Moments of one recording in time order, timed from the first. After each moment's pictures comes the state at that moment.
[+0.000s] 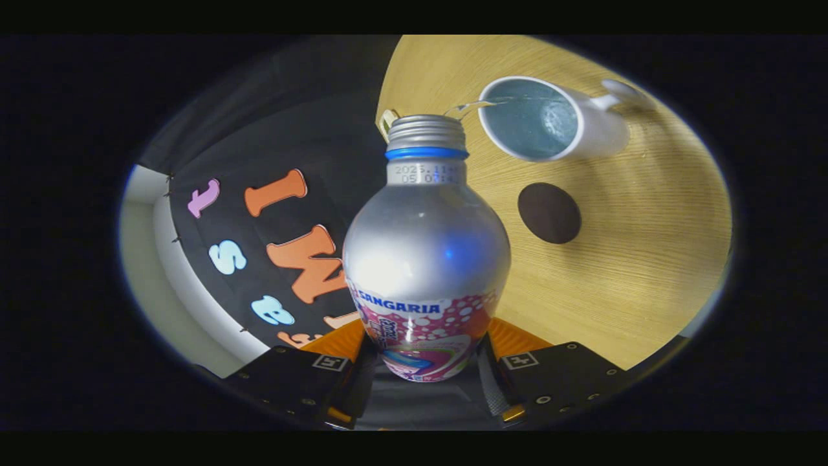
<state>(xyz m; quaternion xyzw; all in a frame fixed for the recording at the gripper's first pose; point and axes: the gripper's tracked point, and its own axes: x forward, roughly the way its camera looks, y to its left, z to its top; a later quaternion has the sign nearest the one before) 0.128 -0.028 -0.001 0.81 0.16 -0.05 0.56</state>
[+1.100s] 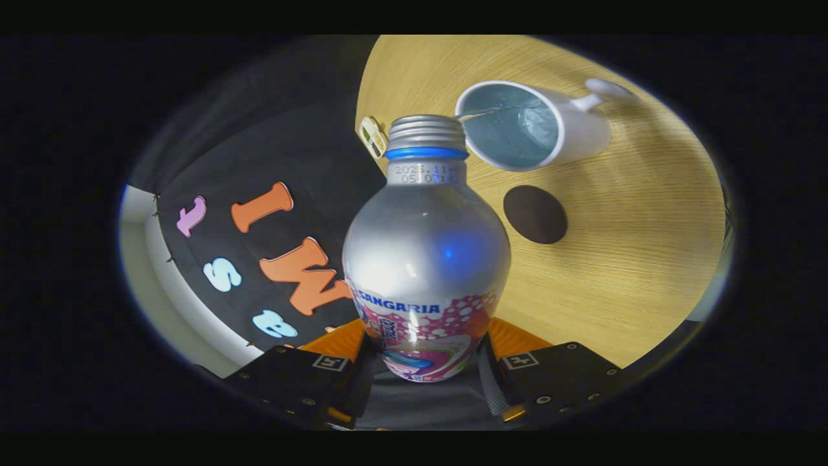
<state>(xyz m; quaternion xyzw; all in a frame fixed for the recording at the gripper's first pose) 0.124 -0.041 -0.004 0.83 0.17 -0.07 0.52</state>
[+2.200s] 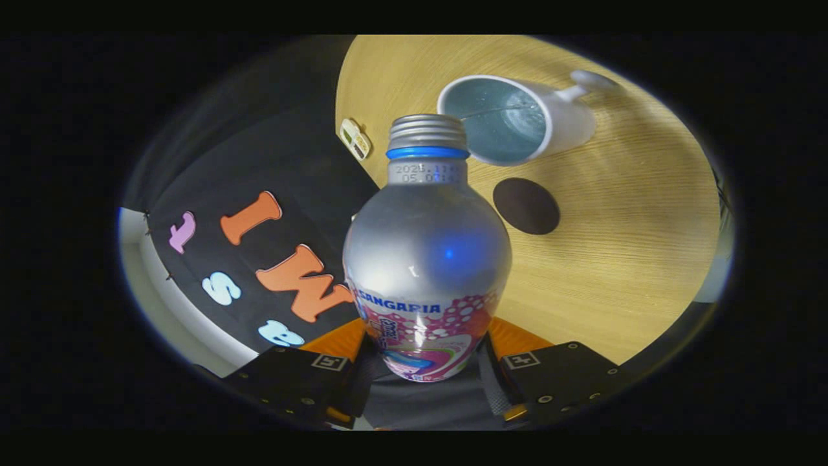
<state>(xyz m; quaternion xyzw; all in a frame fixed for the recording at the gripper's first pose) 0.127 -0.046 0.002 0.85 0.19 -0.08 0.48</state>
